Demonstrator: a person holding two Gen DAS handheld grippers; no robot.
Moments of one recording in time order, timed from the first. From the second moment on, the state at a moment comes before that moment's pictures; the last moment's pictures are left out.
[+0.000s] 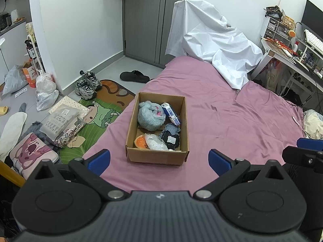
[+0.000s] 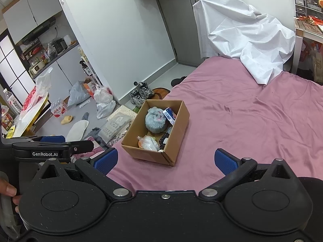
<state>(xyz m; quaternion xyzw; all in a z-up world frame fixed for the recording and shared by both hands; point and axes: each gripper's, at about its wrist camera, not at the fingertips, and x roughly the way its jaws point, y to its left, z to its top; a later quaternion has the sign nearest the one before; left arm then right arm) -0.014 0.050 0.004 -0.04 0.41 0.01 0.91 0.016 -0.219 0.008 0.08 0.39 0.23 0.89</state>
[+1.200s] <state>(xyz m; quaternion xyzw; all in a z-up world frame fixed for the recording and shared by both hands) -0.001 0.061 -0.021 -0.05 0.42 0.00 0.91 0.029 -0.211 -0.007 0.08 0.40 0.21 0.89</state>
